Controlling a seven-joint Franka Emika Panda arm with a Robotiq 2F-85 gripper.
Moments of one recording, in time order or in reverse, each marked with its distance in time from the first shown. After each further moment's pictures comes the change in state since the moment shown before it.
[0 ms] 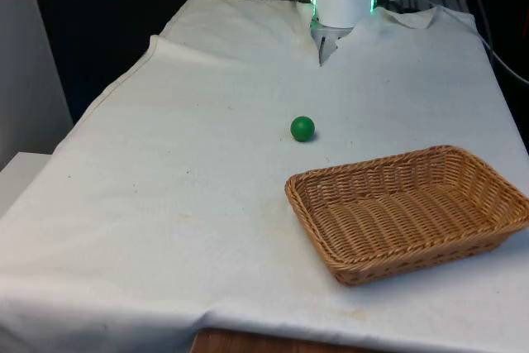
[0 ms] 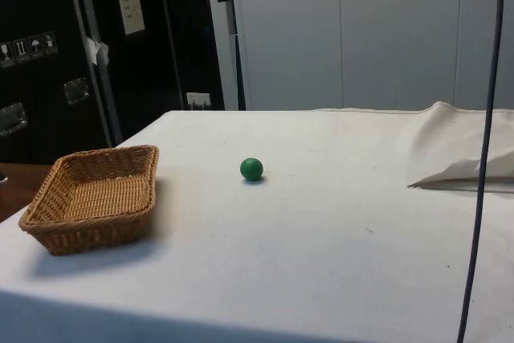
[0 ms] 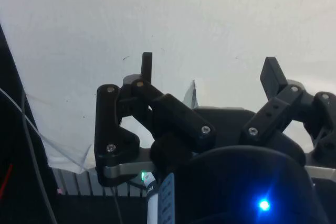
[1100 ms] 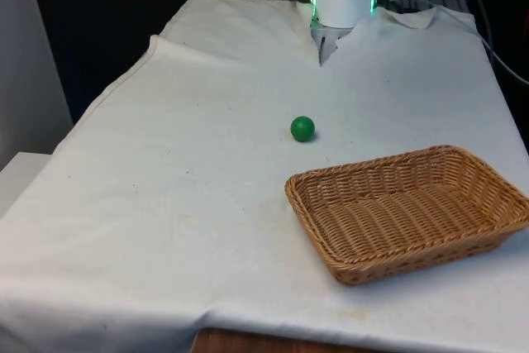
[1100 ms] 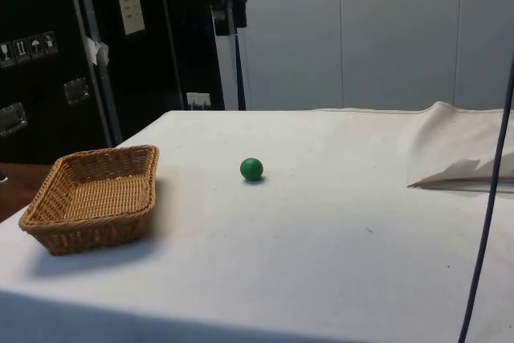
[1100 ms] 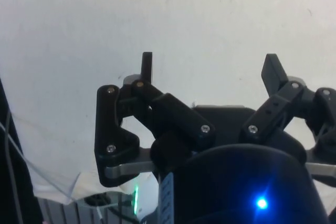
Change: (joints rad) arm 0.000 -0.126 0.007 -0.271 -0.044 0.250 -0.026
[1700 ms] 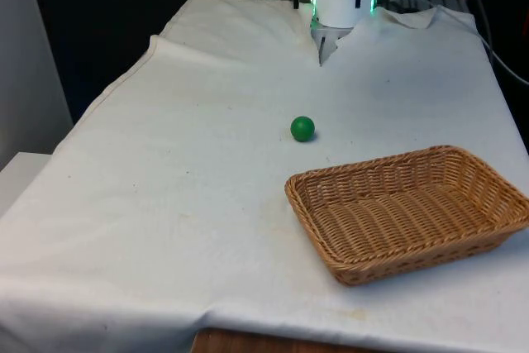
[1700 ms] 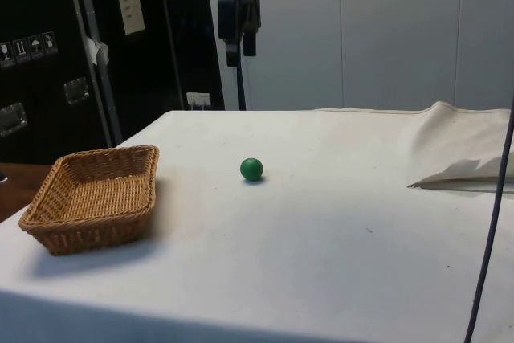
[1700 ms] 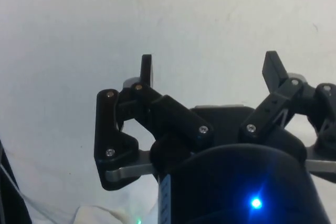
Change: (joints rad) arm -0.007 0.014 -0.035 -0.146 0.019 0.218 -0.052
